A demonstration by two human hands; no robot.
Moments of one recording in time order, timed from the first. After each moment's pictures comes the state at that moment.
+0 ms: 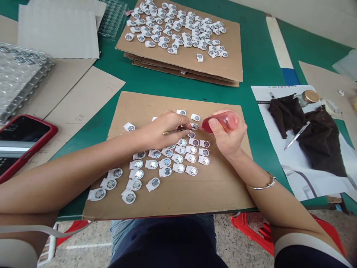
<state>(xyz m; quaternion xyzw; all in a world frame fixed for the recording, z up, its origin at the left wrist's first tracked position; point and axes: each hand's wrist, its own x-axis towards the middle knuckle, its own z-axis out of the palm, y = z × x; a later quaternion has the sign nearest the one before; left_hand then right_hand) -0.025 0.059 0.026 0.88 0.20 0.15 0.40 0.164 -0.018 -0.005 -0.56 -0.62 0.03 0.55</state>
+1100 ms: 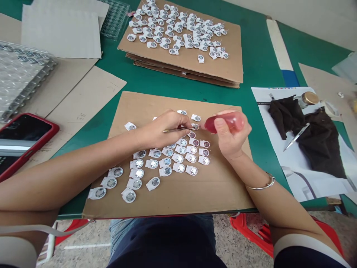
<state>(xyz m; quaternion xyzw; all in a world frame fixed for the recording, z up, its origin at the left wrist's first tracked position) -0.027 0.061 0.020 0.87 0.22 0.15 0.42 0.164 -0.018 -0.007 -0.54 -0.59 0.05 0.60</state>
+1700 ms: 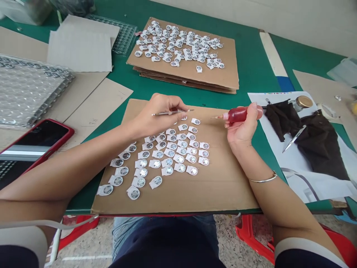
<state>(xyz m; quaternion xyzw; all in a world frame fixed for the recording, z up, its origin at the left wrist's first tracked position) -0.033 0.074 0.047 0.85 0.31 0.26 0.34 0.204 0.002 -0.011 -0.53 -0.26 0.30 0.75</state>
